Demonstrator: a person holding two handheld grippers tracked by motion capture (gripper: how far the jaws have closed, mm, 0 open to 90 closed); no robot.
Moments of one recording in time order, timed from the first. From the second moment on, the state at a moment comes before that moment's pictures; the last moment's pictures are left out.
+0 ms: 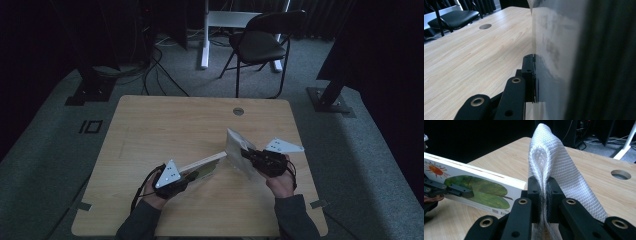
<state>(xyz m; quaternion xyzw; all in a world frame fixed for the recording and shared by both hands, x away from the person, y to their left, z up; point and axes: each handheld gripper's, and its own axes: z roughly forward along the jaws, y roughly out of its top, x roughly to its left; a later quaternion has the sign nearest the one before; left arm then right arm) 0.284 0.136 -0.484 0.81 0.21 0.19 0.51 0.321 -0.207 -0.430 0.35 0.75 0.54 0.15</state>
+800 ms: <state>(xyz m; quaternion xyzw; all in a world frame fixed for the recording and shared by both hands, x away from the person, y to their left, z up) 0.277 0.137 -0.468 0.80 0.20 0.20 0.52 0.325 -0.186 -0.438 0.32 0.77 0.54 0.11</state>
